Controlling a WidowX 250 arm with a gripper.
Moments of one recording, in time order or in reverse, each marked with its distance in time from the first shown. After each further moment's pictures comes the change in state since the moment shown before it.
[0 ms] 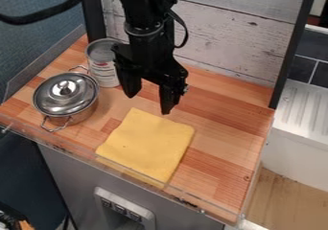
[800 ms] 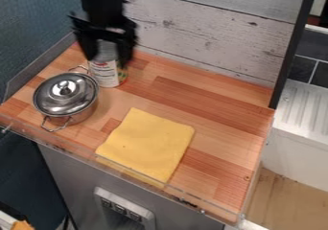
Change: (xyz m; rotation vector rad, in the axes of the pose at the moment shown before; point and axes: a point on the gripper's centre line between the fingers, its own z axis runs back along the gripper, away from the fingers) arm 0.020 0.128 0.000 0.025 0.067 0.242
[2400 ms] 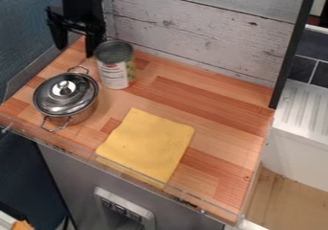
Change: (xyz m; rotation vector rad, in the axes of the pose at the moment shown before) arm 0.052 0.064 -0.053 0.140 0.084 0.070
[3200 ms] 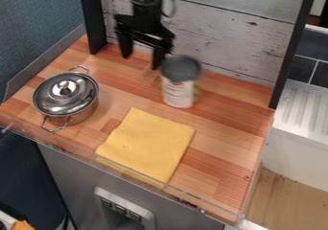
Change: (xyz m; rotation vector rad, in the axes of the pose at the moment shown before) arm -0.001 -0.129 0.027 -0.039 -0.114 -0.202
